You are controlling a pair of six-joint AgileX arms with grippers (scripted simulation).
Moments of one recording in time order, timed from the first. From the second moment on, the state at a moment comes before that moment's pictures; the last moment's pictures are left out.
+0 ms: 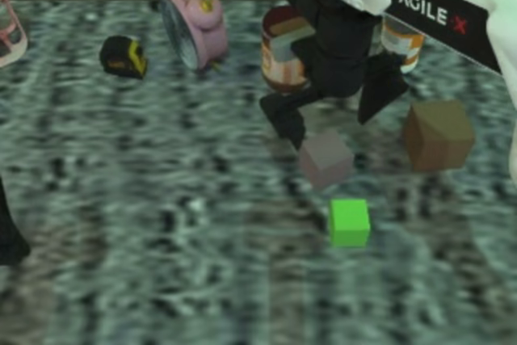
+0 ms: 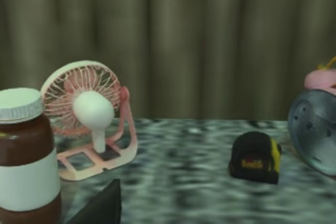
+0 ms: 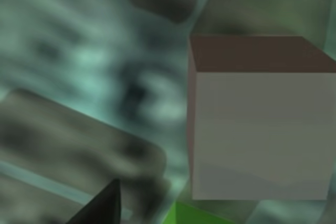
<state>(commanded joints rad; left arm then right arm) 0.02 0.00 0.00 0.00 0.00 0.00 0.53 2.46 2.22 -1.33 0.01 0.09</state>
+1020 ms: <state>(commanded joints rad) 0.02 0.00 0.00 0.00 0.00 0.00 0.53 2.53 1.99 -1.03 0.01 0.10</state>
